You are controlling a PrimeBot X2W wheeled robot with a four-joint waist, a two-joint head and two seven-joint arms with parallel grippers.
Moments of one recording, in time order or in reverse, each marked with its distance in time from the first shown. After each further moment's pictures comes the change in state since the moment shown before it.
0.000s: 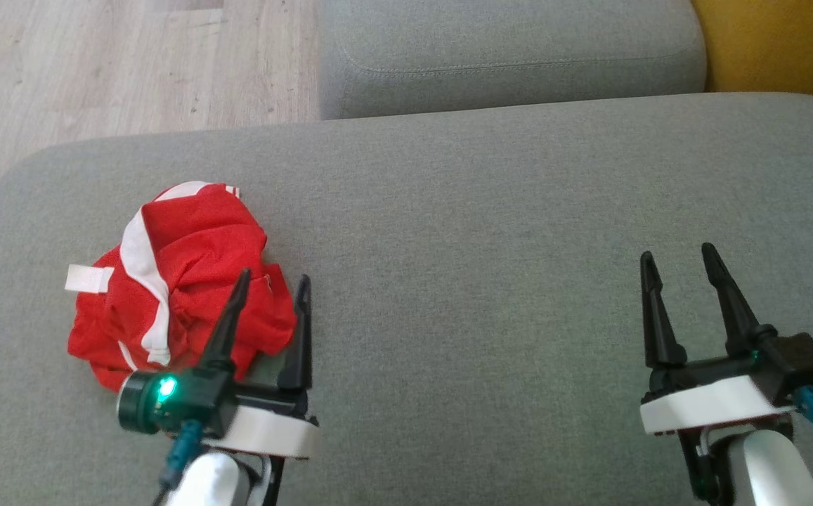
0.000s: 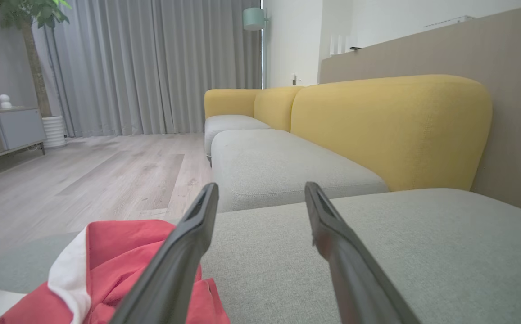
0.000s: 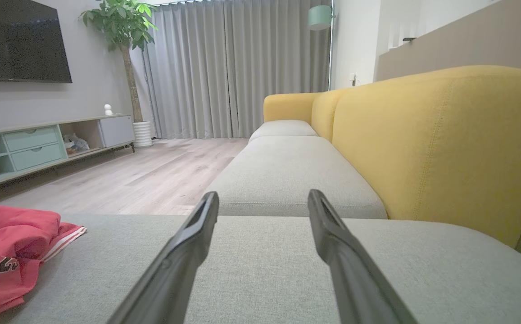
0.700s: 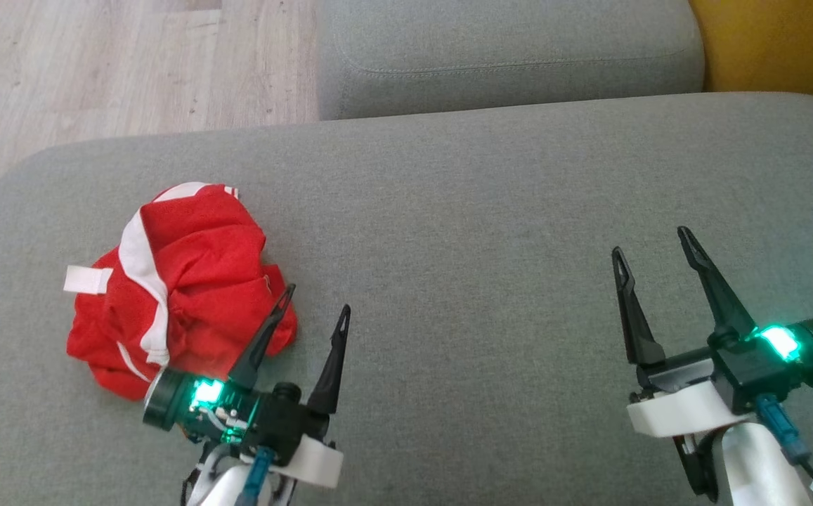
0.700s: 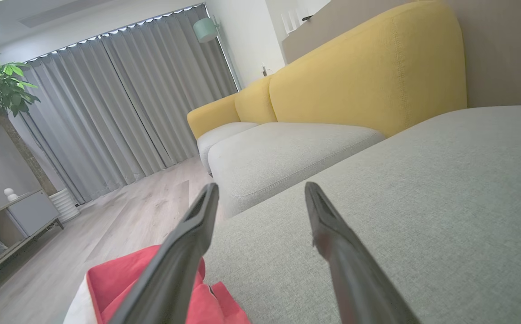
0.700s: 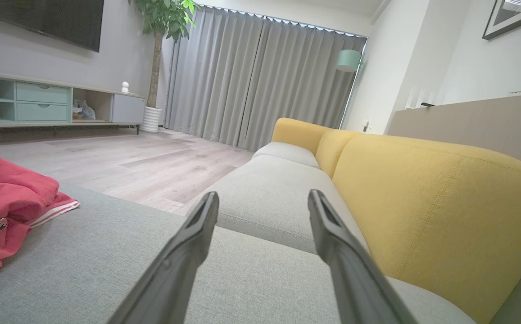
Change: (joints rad) left arm -0.045 0.056 -0.144 0.111 0.276 0.114 -0.056; right arm -0.012 -0.001 0.029 -0.046 -0.272 0.000 -0.057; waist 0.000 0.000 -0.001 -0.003
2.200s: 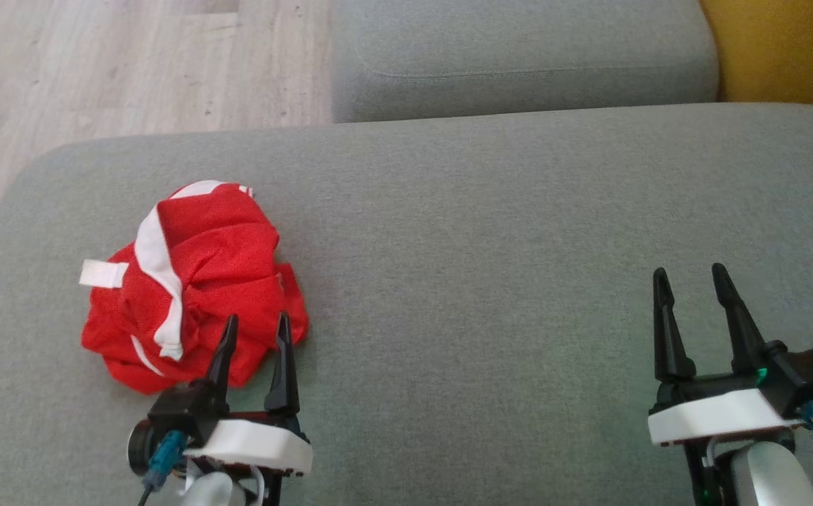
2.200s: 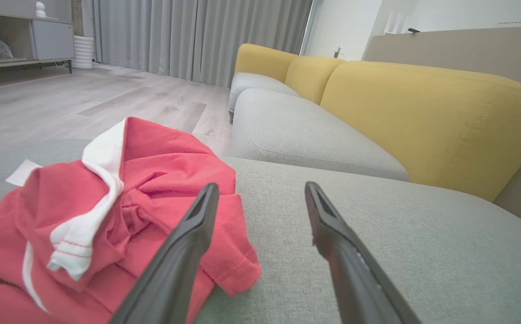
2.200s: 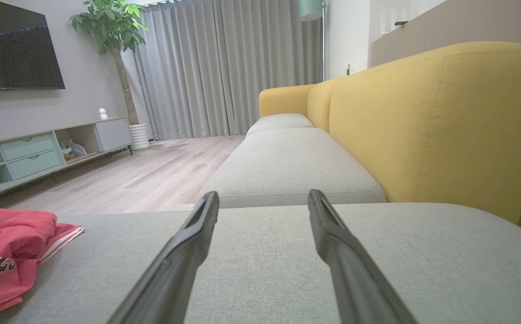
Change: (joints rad) left arm 0.041 -0.119 0.196 0.121 -0.430 -0.160 0.000; right arm 0.019 0.000 -0.055 0.131 0.304 0.000 0.000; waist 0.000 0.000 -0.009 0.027
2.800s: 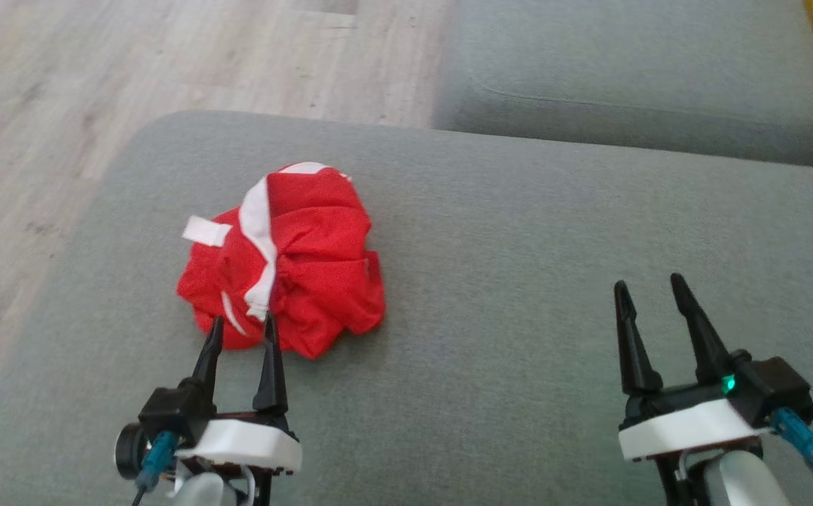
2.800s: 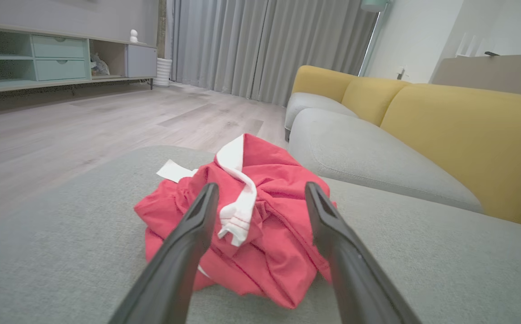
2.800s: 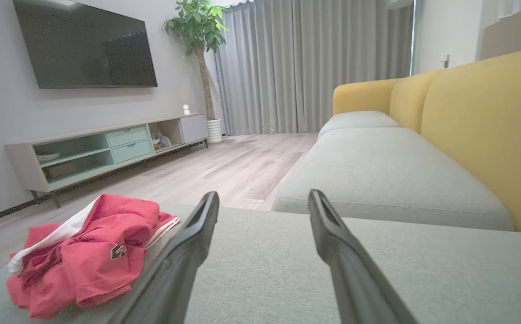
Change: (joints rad) left arm 0.002 -0.001 0.036 0.009 0.028 0.007 0.000; right arm 0.014 0.000 0.089 -0.005 0.037 0.000 0.000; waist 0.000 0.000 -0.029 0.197
